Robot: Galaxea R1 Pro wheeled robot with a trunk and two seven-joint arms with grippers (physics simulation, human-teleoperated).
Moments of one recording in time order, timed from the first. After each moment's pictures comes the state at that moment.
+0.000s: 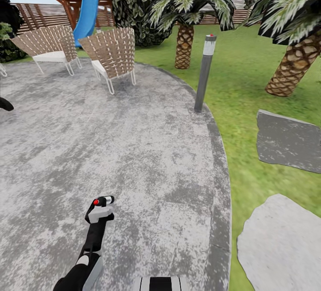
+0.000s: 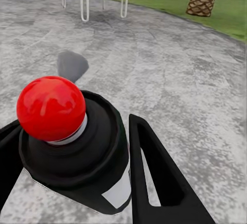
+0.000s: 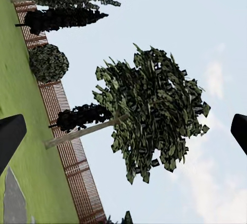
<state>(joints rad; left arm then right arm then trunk) -0.40 -0.02 0.01 -0.66 0.14 -0.76 0.00 -0.23 -1.10 -0.45 -0.33 0.44 -0.37 -0.76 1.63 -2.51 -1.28</state>
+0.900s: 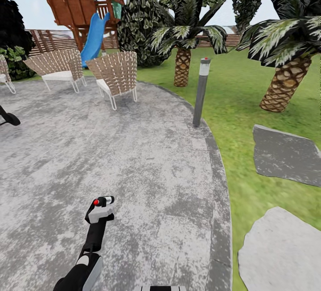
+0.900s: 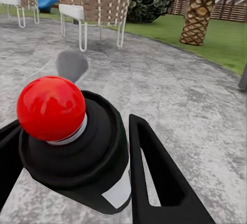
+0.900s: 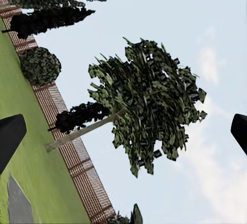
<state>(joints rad) -0.40 -0.02 0.01 -0.66 0.14 -0.76 0.00 -0.23 -1.10 -0.45 -0.34 0.43 -0.37 -0.75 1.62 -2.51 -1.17</state>
